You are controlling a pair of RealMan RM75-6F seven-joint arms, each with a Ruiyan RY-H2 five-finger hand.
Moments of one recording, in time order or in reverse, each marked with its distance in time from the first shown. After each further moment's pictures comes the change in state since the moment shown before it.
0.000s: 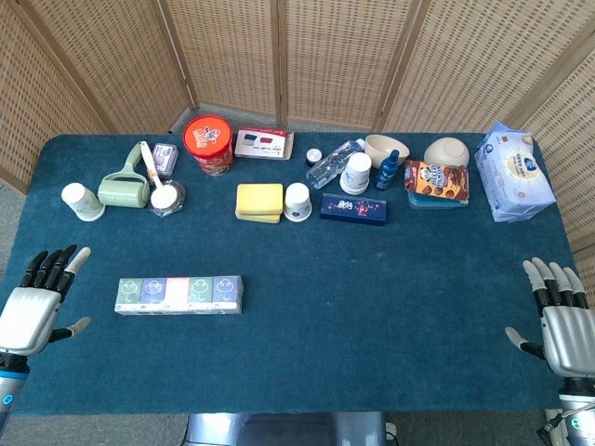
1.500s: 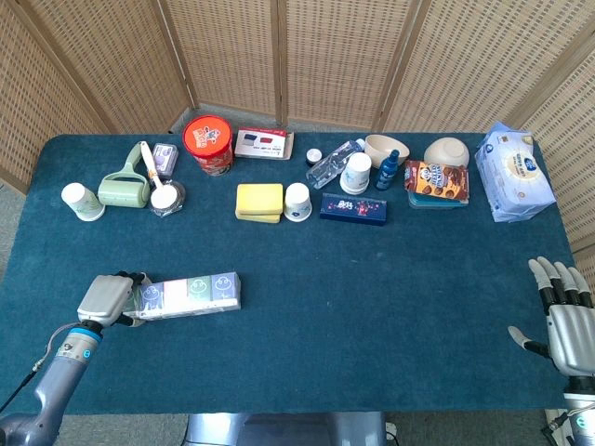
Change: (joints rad) left arm -0.212 -0.245 -0.062 0.114 -0.338 -0.422 0.163; right arm -0.001 0.017 0.008 -0.005 0.018 -0.017 0.048
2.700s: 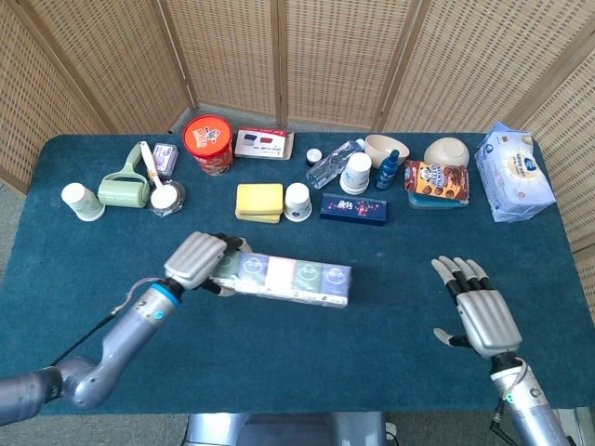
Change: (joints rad) left arm -0.341 0.003 -0.214 -0.289 -0.088 -0.155 0.000; right arm 0.184 0.015 0.016 -0.315 0.082 -0.288 -0.236
